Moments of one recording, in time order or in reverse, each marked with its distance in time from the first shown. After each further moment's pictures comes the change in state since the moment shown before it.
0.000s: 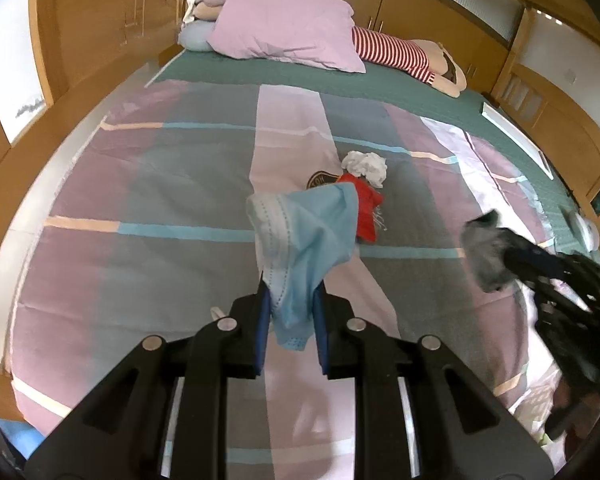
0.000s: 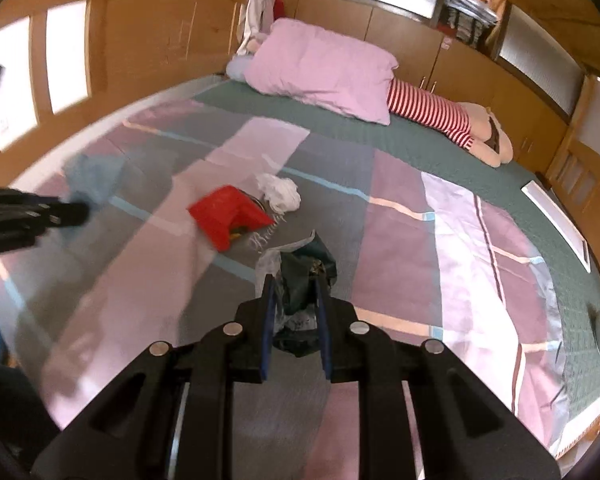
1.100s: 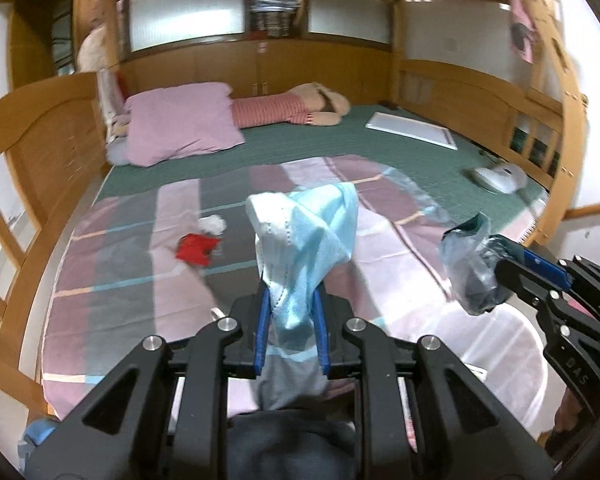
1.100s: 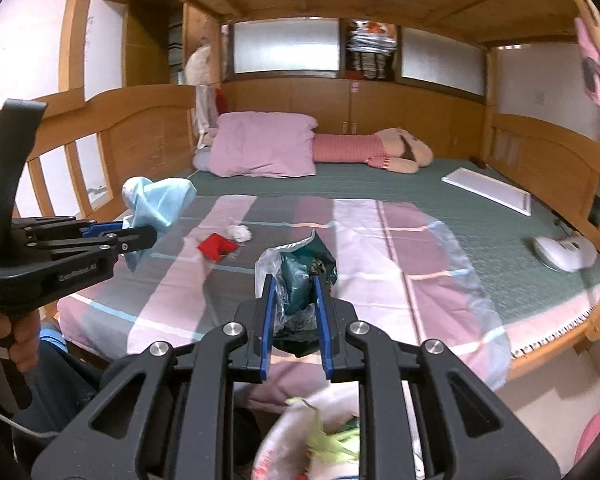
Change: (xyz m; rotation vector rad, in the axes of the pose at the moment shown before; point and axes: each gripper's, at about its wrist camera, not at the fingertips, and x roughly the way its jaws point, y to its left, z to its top) left arm -0.218 -0.200 -0.087 0.329 -0.228 -0.126; right arm -0.285 -0.077 -0.122 0.267 -0.238 -0.069
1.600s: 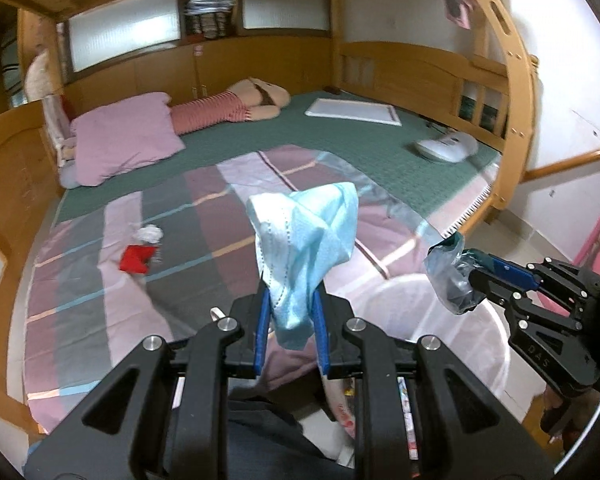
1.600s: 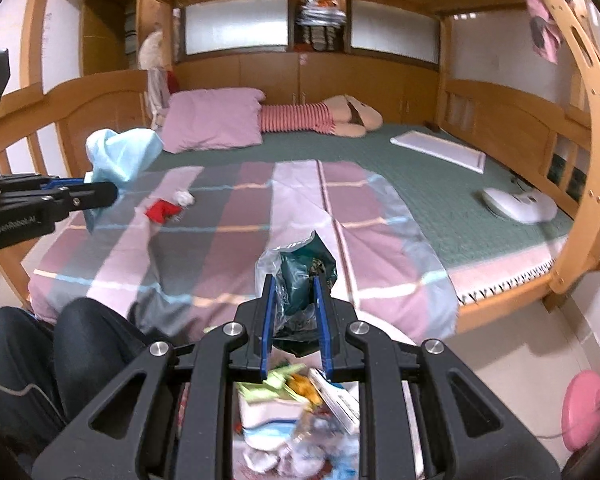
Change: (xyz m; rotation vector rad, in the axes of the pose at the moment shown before) left arm -0.009 -0.084 -0.006 0.135 0.038 -0.137; right arm -0.033 -0.075 -0.056 0.072 0.108 -0.128
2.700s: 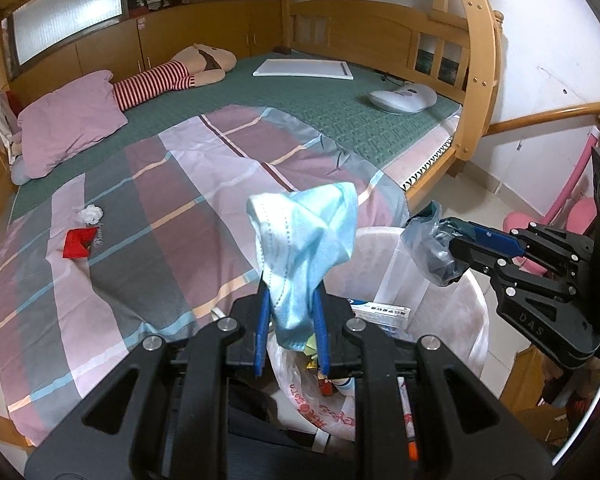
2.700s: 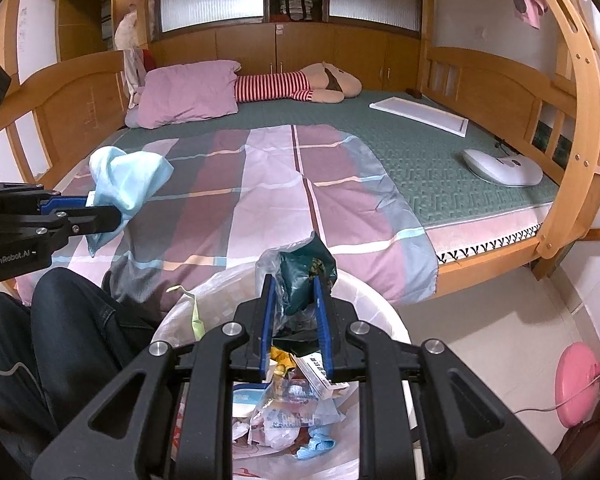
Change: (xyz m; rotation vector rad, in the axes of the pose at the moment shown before) left arm 0.042 -0.040 -0.017 0.081 0.131 -0.133; right arm 0.005 -0.027 -0.024 0.037 0.100 -0.046
